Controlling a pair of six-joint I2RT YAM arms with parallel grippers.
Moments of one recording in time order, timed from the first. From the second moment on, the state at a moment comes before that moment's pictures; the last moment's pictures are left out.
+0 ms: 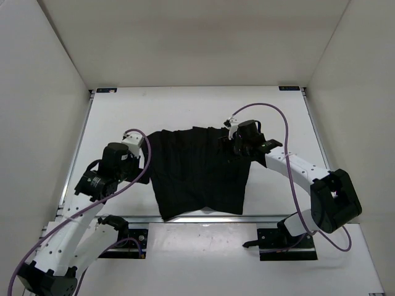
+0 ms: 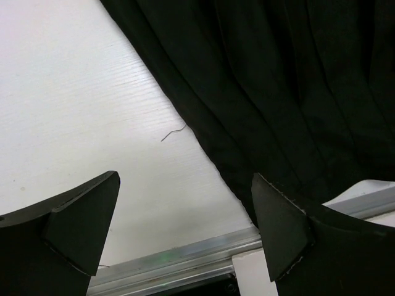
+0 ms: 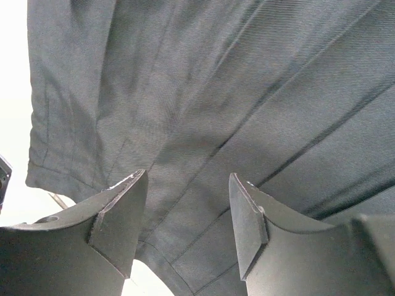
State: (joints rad) left arm -0.38 0.76 0.82 -0.82 -0.05 -0.09; right arm 0.49 1.43 0.90 -0.25 -0.38 0.24
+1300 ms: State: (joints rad) left arm -0.56 0.94 0.31 -0.34 0.21 -0.72; right arm 0.50 1.20 0.54 -0.51 -0.19 0.41
